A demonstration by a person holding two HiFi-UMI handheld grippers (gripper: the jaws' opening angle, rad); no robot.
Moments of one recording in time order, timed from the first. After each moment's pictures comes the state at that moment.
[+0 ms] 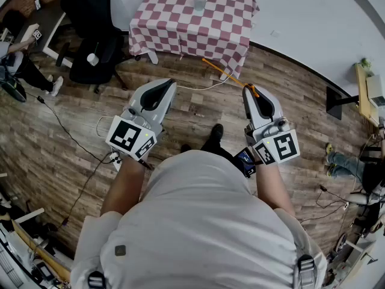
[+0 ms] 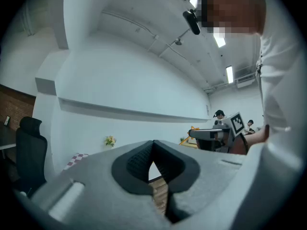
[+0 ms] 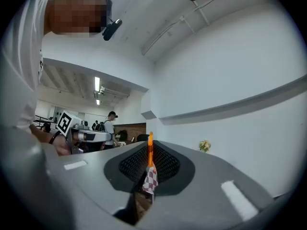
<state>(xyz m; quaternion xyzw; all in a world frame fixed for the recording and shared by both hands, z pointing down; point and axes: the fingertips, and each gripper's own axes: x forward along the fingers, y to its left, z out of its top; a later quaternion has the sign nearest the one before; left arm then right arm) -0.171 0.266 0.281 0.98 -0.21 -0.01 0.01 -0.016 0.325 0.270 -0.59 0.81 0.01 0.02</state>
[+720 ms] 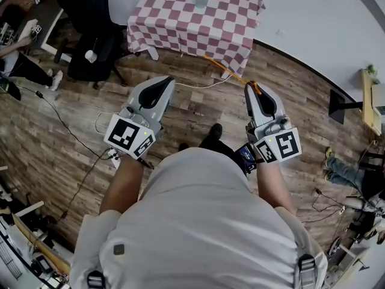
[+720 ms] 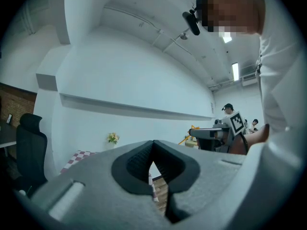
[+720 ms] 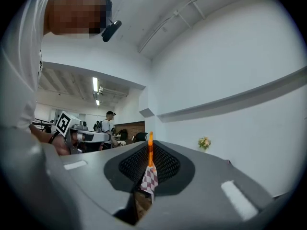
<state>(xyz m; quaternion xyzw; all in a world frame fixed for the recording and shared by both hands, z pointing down) -0.134 0.212 0.298 0.97 -0.23 0.01 0.03 0.030 0.266 0.287 -0.58 0.82 -0.01 0.02</state>
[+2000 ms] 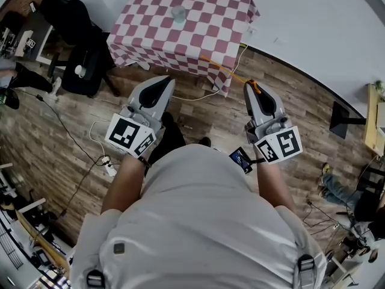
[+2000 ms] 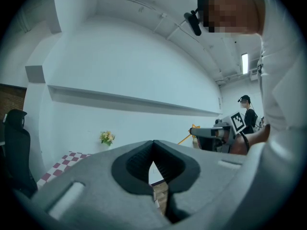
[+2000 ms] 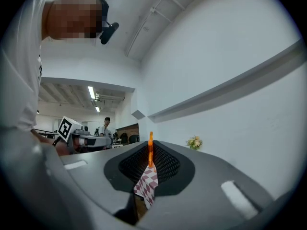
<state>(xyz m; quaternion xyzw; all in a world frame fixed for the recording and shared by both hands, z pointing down) 0.076 0.096 0.313 0.97 -0.25 0.03 0.03 0.240 0.145 0.304 -0.55 0.83 -0.04 0.06</state>
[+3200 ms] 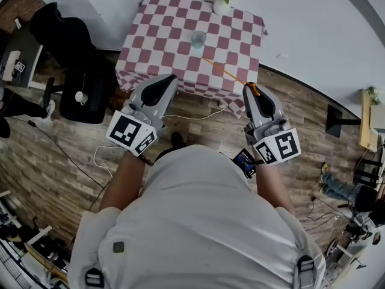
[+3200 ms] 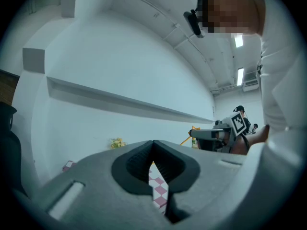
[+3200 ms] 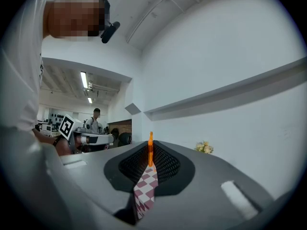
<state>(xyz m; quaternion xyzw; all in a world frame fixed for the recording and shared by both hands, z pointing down) -0.035 -0.116 0.298 0.98 -0.20 -0.01 0.04 0.113 -0.050 0.281 -0.59 0.80 -0.02 0.02</state>
